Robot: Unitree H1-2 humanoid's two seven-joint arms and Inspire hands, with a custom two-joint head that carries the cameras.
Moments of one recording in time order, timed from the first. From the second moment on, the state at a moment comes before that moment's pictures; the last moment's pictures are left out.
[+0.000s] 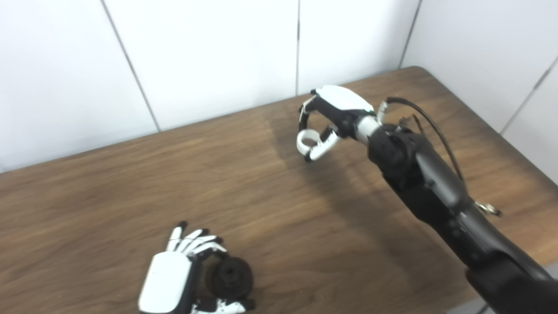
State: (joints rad) left arm 0.10 0.18 -0.39 -0.18 0.95 -0.16 0.06; right arm -0.40 -0.51 0.21 -0.31 -0.77 0.44 0.54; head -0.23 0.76
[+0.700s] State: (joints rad) left arm 0.10 0.12 -0.44 -0.18 0.99 -0.09 0.06; right arm -0.27 -0.37 0.37 -0.60 -0.82 0.44 0.70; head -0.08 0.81
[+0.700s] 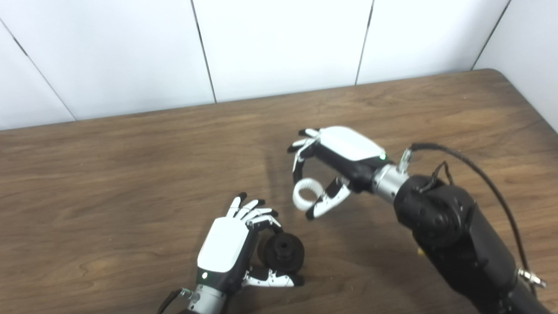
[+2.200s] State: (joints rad) left arm 0.09 0.11 -0.48 -0.18 1.00 -0.05 0.05; right arm -0.17 -0.31 0.35 -0.70 -0.84 0.37 0.79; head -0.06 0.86
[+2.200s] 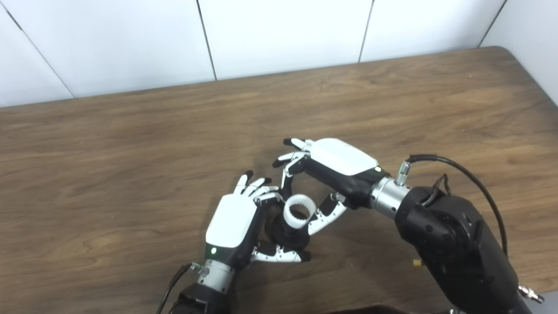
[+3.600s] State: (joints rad) left arm 0.09 0.10 -0.49 -0.18 1.01 -0.04 0.04; right arm -0.16 -0.29 0.35 -0.65 -0.83 0.35 0.79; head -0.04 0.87
